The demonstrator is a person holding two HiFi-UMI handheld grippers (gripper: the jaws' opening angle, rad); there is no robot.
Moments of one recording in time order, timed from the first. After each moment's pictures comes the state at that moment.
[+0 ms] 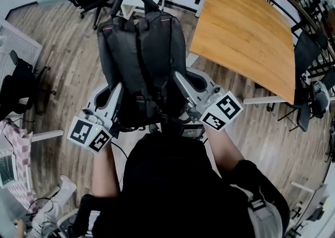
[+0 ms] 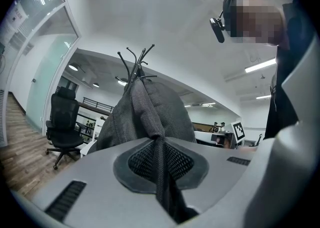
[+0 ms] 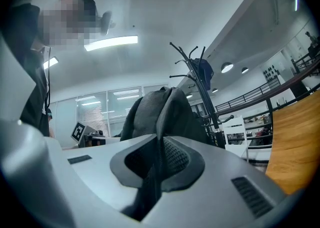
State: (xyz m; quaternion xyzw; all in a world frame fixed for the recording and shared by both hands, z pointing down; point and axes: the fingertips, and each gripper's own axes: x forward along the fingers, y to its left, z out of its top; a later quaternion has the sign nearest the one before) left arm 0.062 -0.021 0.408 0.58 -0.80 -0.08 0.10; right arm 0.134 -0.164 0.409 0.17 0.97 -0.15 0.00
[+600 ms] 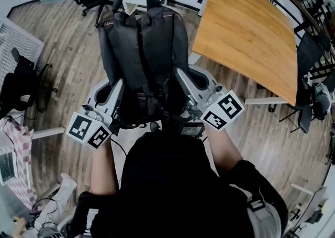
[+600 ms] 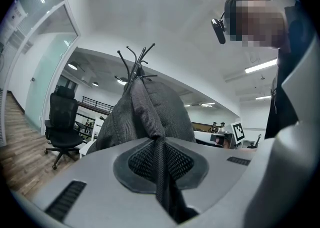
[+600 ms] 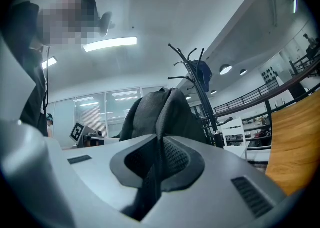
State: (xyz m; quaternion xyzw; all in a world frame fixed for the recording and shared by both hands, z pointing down) left arm 0.059 -0.023 0.408 0.59 -0.80 -0.08 0.10; right arm 0.131 -0.166 0.408 0.16 0.98 -0.15 0.01
